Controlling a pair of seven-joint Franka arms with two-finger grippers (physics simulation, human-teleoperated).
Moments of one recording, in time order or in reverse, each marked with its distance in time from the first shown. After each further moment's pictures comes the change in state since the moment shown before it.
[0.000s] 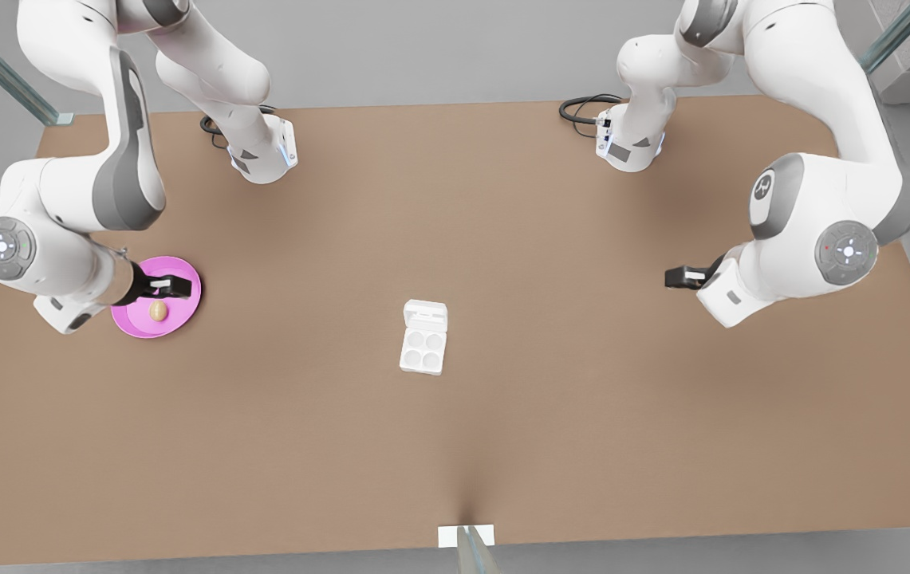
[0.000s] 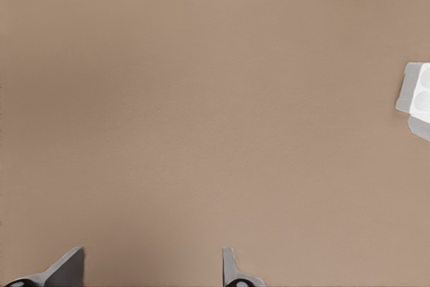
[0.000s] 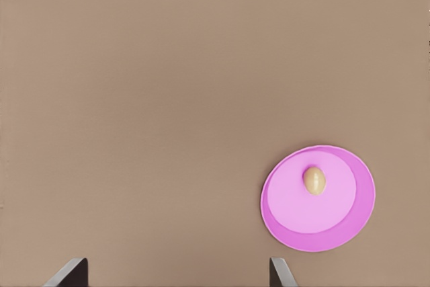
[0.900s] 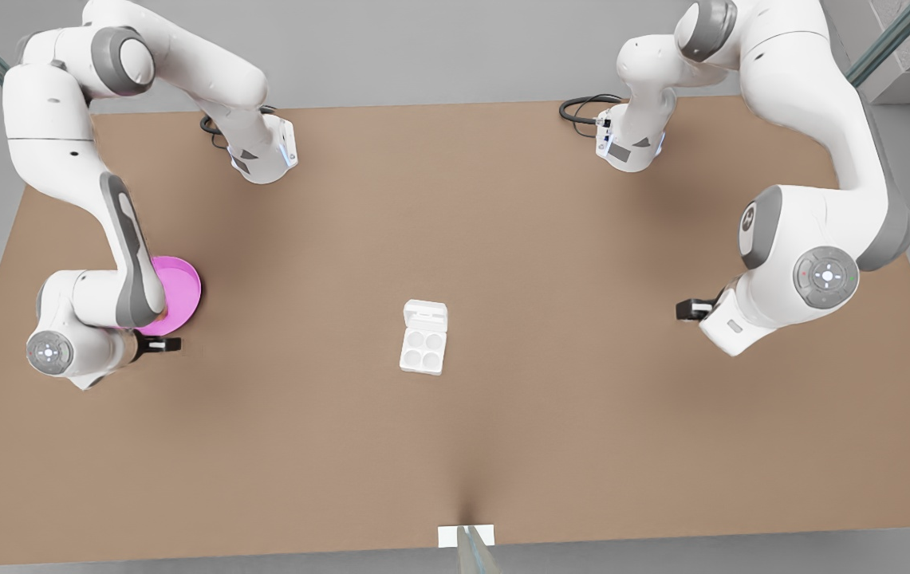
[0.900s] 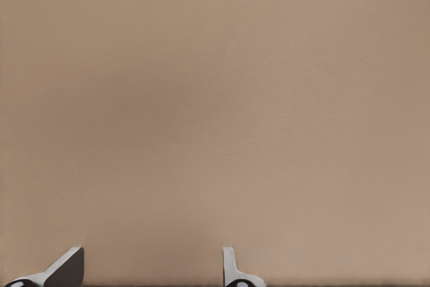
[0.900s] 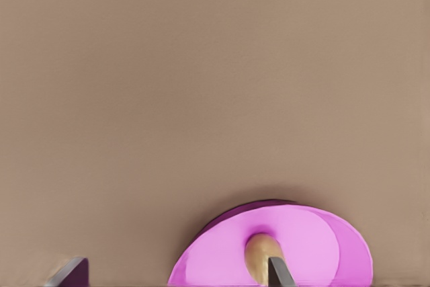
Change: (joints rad) left arm 0.013 0.071 -0.005 0.027 0.141 0.075 -0.015; right arm -0.255 0.328 0.009 -0.203 -0.259 0.373 -0.011
